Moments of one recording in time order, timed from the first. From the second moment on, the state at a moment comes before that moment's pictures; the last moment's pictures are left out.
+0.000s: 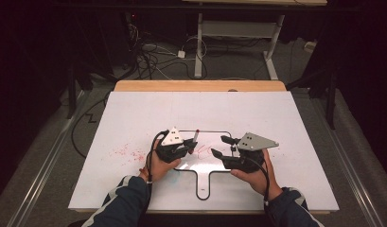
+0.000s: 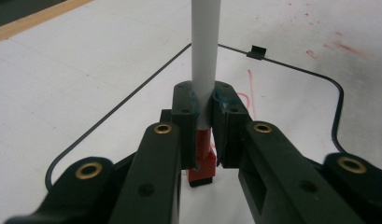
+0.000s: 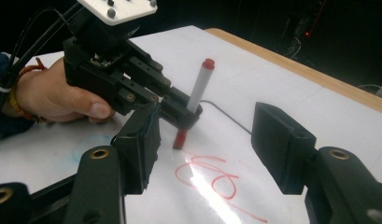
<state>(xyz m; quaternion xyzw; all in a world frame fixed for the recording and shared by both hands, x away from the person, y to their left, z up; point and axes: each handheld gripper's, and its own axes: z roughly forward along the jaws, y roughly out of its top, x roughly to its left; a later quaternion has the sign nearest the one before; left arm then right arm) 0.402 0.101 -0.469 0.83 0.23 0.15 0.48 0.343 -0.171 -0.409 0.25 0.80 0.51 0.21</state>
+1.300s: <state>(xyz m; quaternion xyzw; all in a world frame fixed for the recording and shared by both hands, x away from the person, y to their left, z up) 0.410 0.062 -0.466 0.85 0.20 0.12 0.46 0.312 -0.238 -0.415 0.28 0.80 0.47 0.25</state>
